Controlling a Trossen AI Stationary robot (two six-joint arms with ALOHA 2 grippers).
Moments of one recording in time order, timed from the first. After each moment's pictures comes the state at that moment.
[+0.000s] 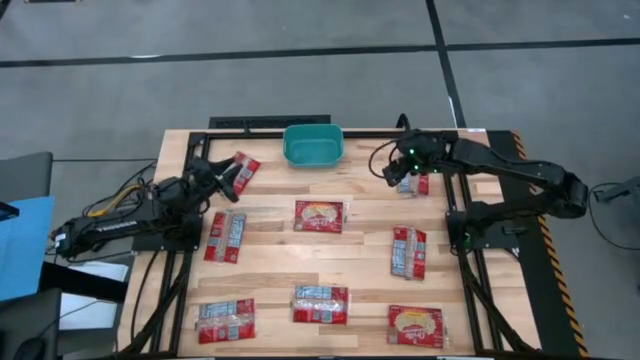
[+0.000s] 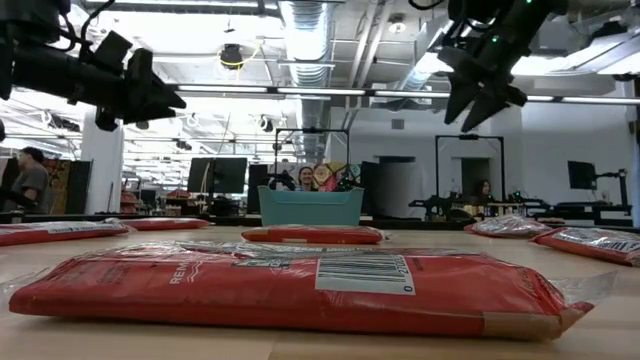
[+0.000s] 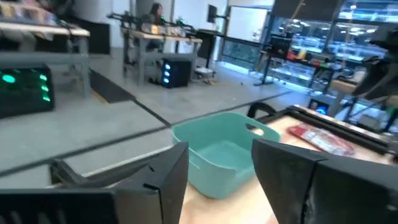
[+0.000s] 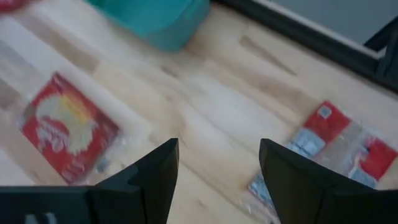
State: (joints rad) left arm 0.31 0.23 0.07 0.27 -0.52 -0.13; right arm -0.41 1.12 0.96 -0.79 0.21 0.52
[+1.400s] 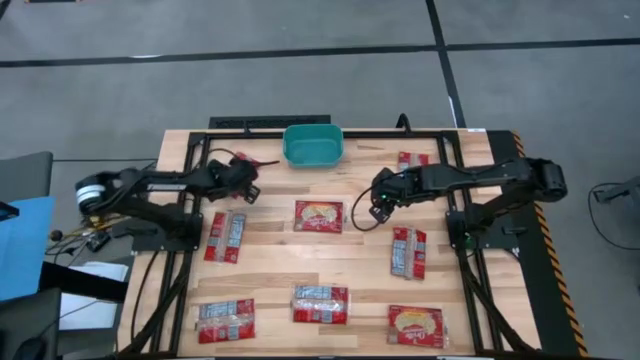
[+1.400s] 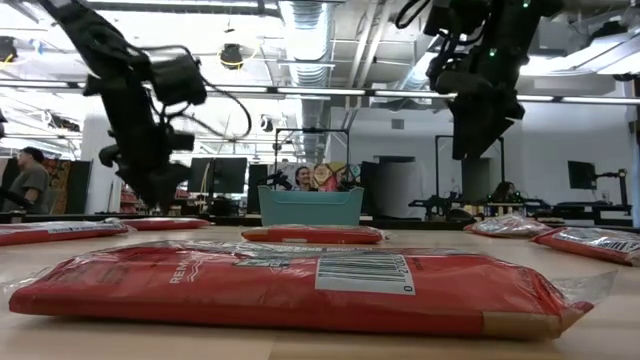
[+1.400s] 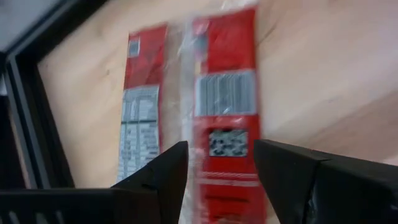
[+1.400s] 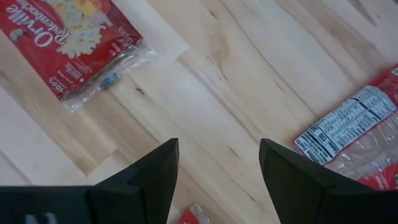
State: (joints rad) left arm 0.47 1.27 0.50 -0.32 -0.56 -0.36; right arm -0.08 1.34 0.96 -0.84 0.29 0.63
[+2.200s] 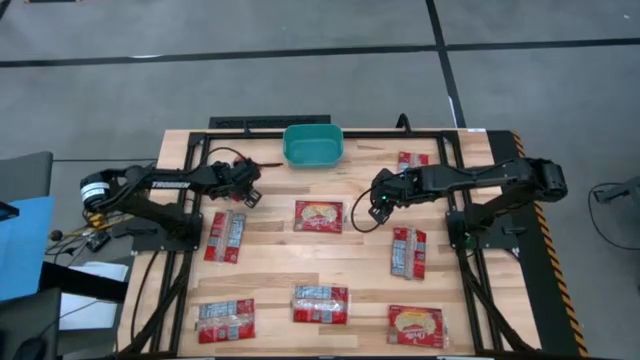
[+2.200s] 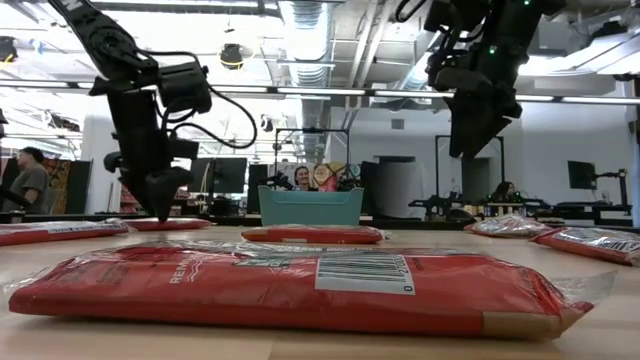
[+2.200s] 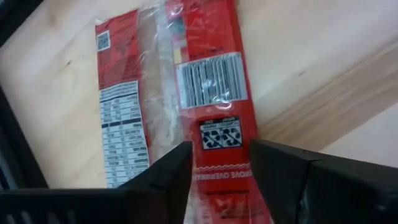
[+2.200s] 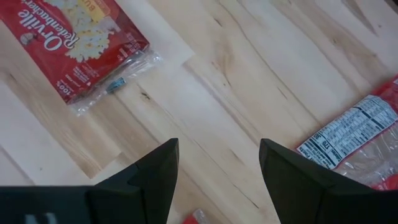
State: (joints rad) left arm 0.47 1.30 0.52 -0.37 -0.45 -0.34; right arm -0.07 1.35 0.96 -0.82 0.31 0.62
